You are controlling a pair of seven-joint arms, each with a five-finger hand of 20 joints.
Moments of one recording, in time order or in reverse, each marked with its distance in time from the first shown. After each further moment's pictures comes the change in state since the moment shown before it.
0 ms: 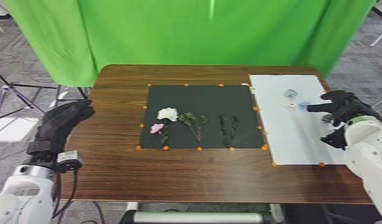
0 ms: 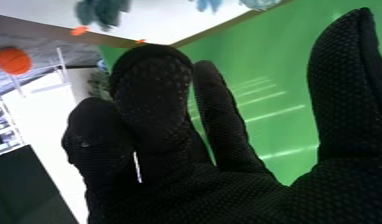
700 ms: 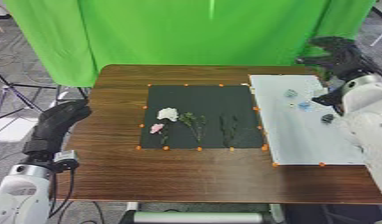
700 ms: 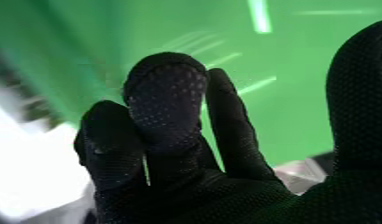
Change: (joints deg) left arm 0.5 1.1 -0.7 0.2 0.0 0.9 0.0; right arm 9.8 0.5 -2.6 -6.5 1.8 4.7 -4.9
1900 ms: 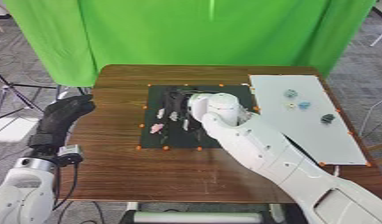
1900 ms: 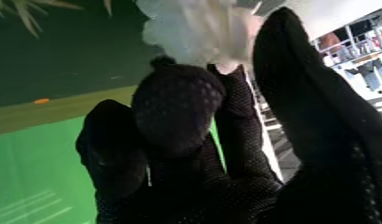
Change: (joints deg) left arm -3.2 1.2 2.2 0.9 0.5 0.3 -0.4; right arm 33.4 -30.2 -49.0 29.0 -8.2 -19.5 -15.4
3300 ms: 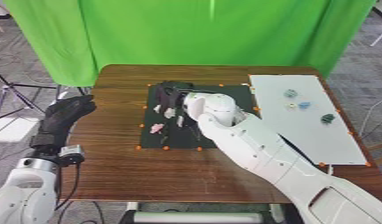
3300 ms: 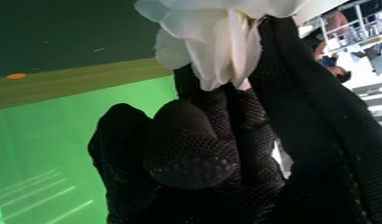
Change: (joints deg) left arm -0.2 0.1 0.9 -0.2 0.2 1.4 0.1; right arm 0.4 -1.8 -0.9 2.2 -1.0 6.9 -1.9
